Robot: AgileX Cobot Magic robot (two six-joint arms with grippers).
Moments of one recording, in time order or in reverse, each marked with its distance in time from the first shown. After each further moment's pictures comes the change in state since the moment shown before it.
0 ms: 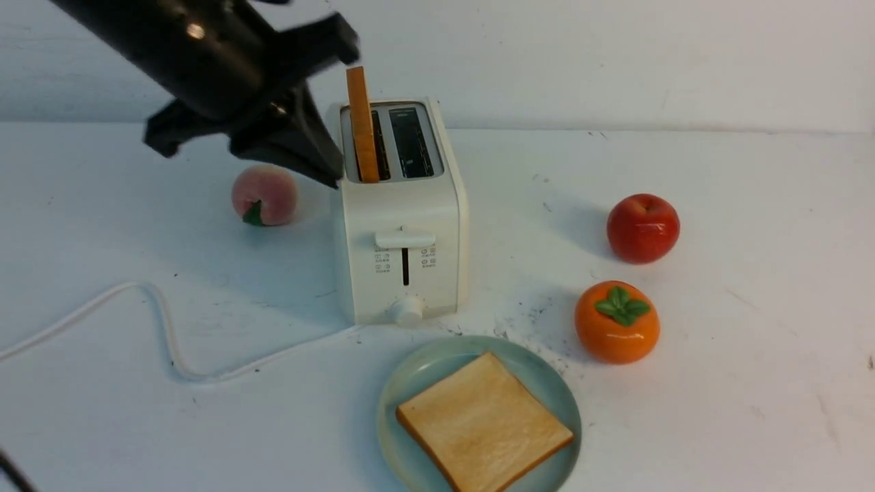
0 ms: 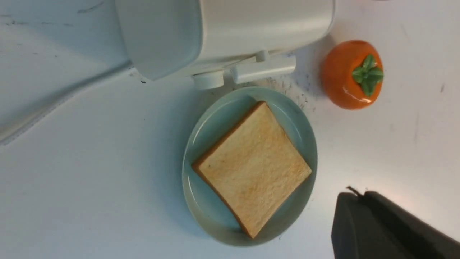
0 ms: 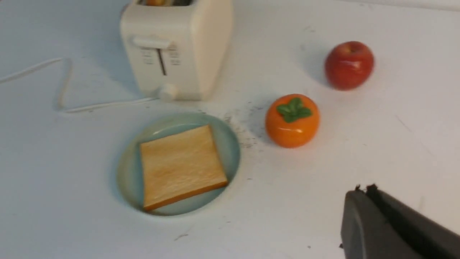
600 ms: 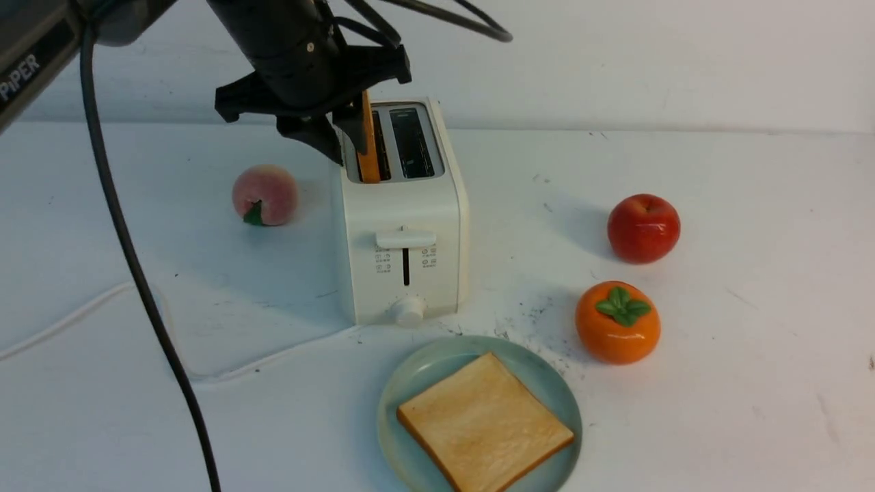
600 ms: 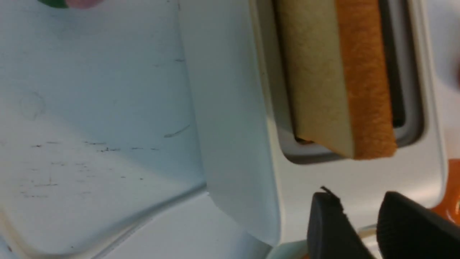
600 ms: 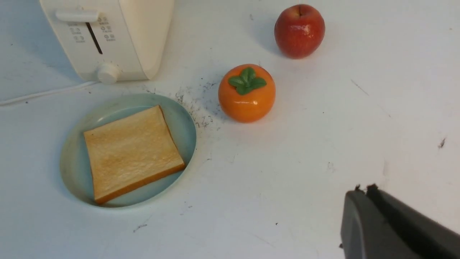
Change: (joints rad) right arm 0.000 -0.027 0.084 -0.103 -0.023 0.079; left arm -0.055 0.304 -0.354 0.308 -0.001 -0.117
